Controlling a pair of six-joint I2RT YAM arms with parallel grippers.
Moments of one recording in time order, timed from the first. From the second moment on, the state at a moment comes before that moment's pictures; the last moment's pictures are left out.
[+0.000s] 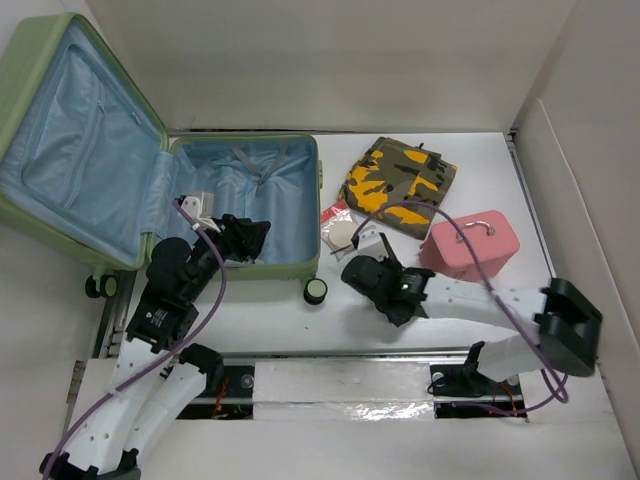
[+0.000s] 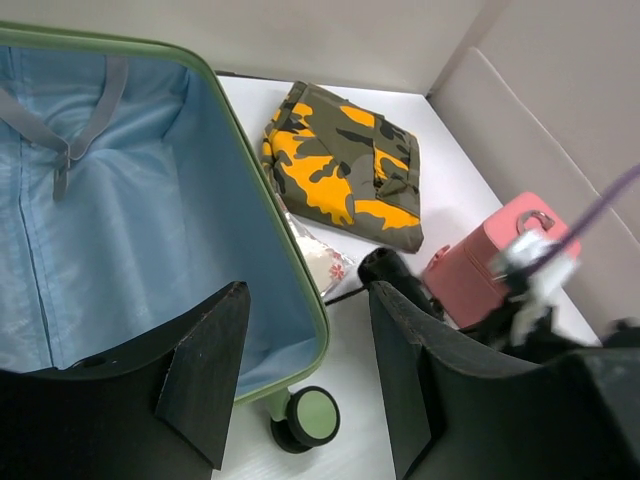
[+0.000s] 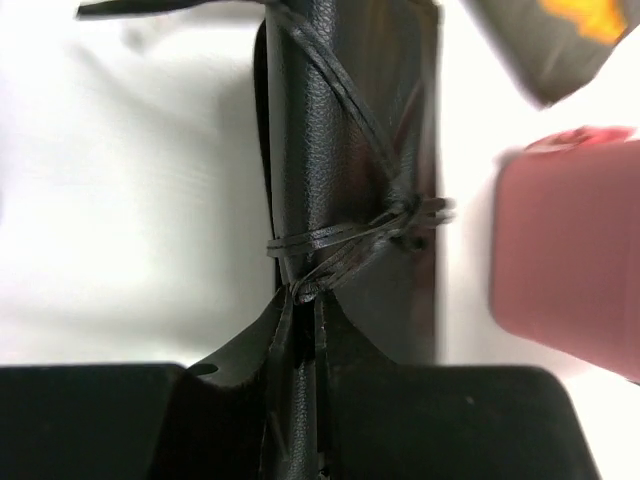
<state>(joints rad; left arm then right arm) -0.40 0.56 0.73 -0.22 0.10 -0.43 1.08 1.42 0.86 -0.48 0.74 0.47</state>
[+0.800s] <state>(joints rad) -0.40 0.33 0.73 -0.25 -0.23 -0.47 1.01 1.88 1.81 -0.18 0.28 0.08</state>
